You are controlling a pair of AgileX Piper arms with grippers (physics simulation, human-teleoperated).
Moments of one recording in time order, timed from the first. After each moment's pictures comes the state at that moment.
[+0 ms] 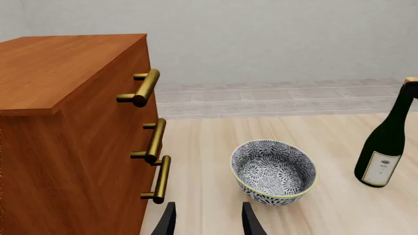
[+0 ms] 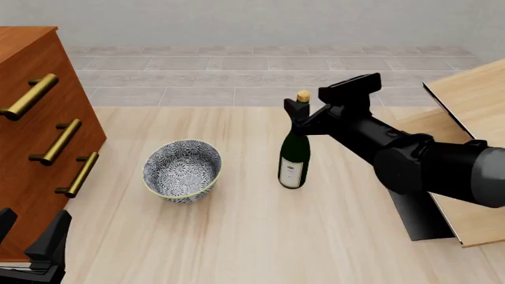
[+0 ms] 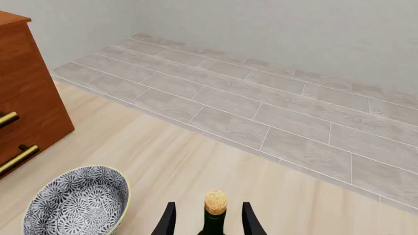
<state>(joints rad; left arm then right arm) -0.03 0.00 0.00 0.08 0.02 0.46 1.49 -0.82 -0.44 -0.04</state>
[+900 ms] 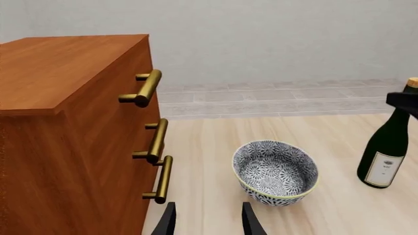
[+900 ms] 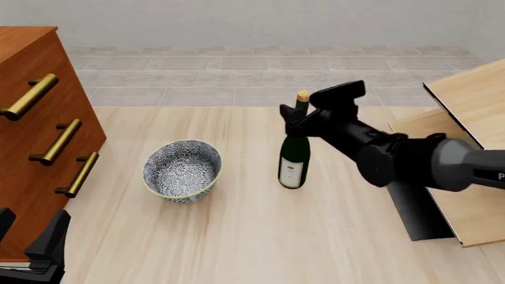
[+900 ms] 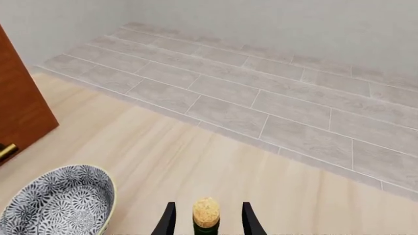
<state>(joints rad) -0.02 0.00 0.00 0.08 0.02 0.44 1.64 -0.88 -0.48 -0.02</state>
